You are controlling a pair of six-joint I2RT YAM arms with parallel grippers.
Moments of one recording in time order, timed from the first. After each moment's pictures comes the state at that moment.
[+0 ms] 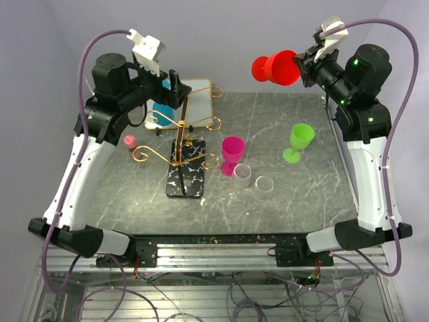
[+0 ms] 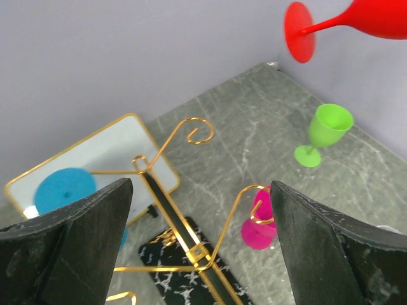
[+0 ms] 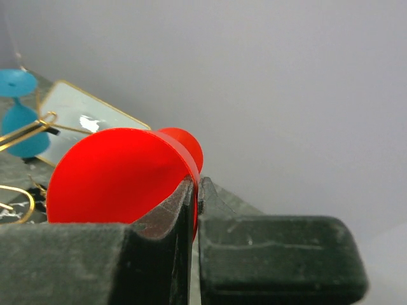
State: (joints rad) left arm -0.34 1.34 1.75 -0.51 0.34 0.01; right arm 0.22 1.39 1.96 -0.55 -0.23 -0.32
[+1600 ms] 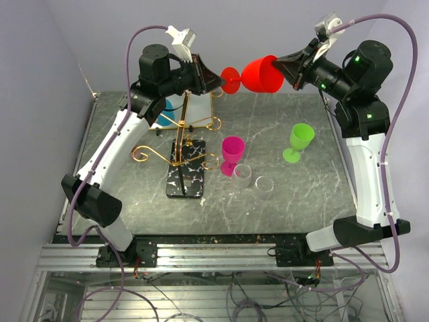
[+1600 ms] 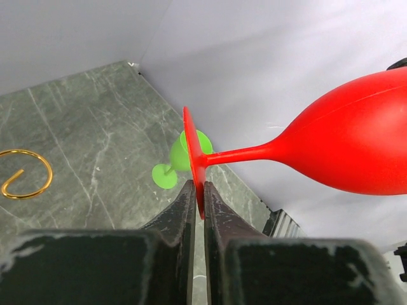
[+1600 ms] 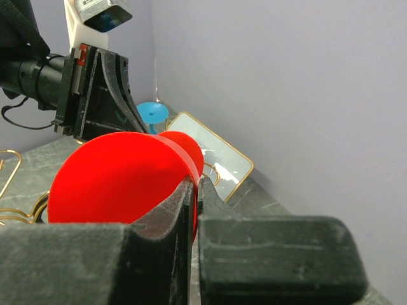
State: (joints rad) left arm -0.48 1.66 1.87 -0.26 0.55 -0.53; right arm 0.22 1.44 2.02 -0.49 -0.65 -0.09
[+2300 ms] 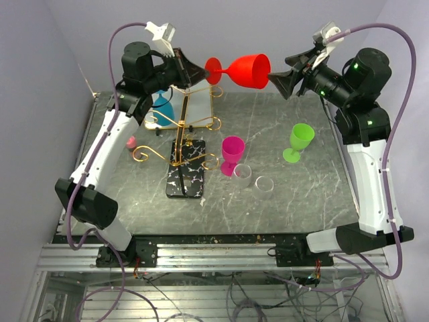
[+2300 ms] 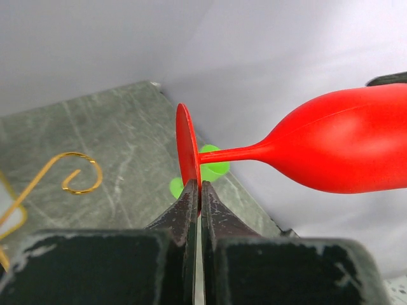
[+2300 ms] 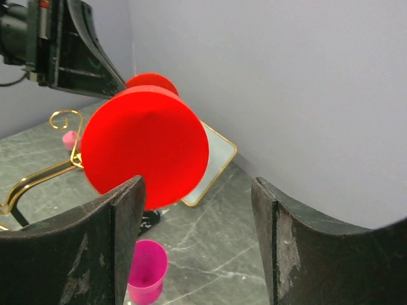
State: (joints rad) left arm -0.38 1.63 1.83 -0.19 0.59 -0.59; right arm 0.22 1.38 1.93 -0.50 -0.59 -0.15
